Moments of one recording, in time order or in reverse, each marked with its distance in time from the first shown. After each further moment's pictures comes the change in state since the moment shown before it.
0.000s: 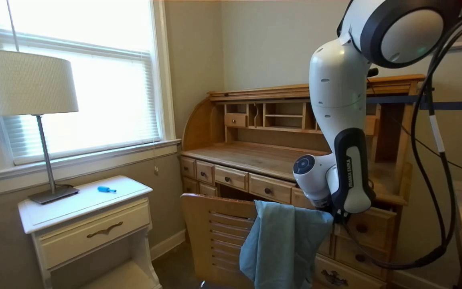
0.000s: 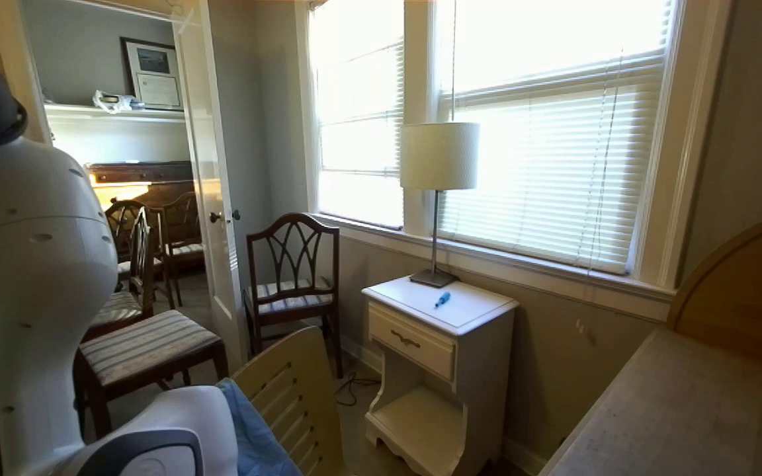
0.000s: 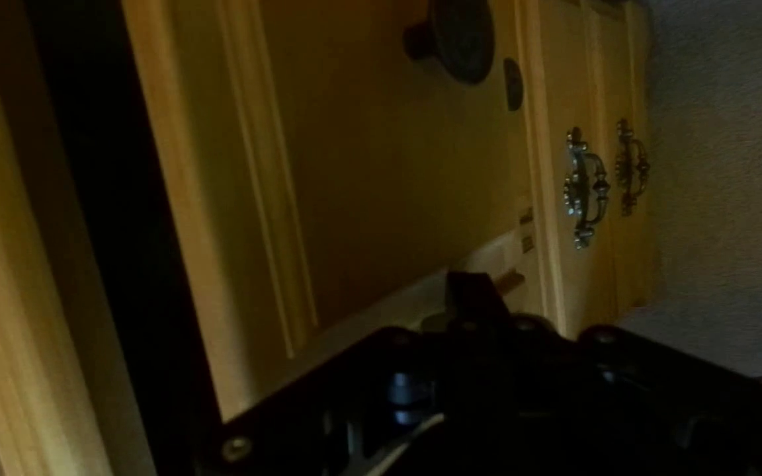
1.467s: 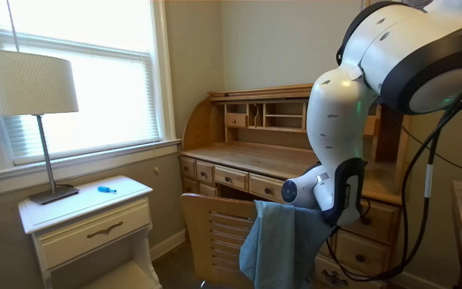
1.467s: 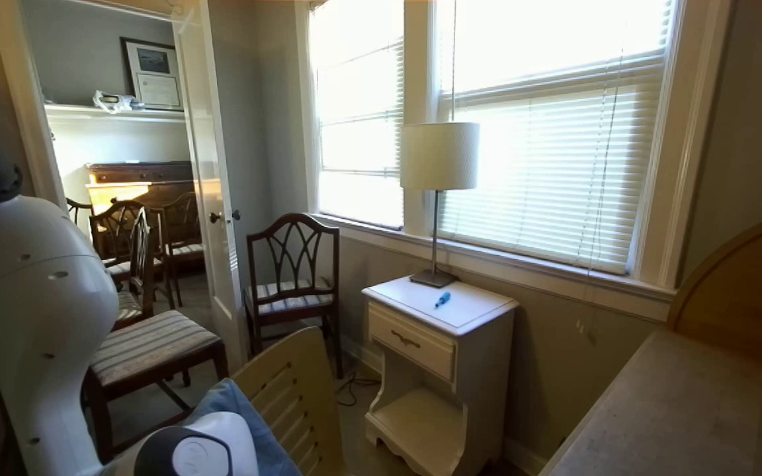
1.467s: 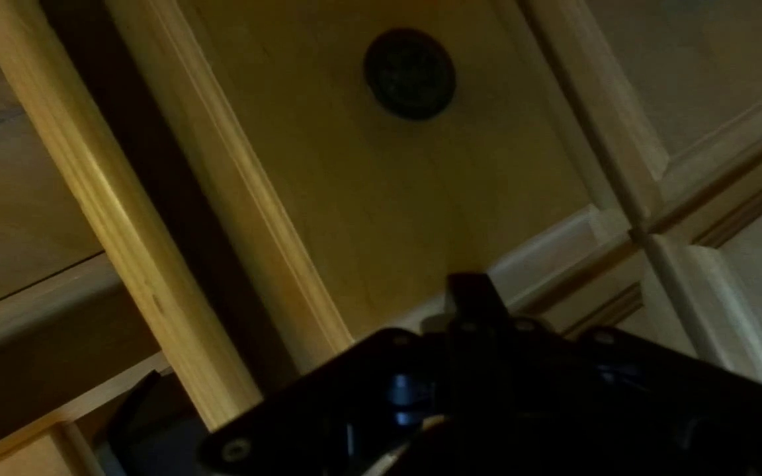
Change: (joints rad) arm 0.134 0.209 -0.095 0.199 -0.031 -0.425 0.584
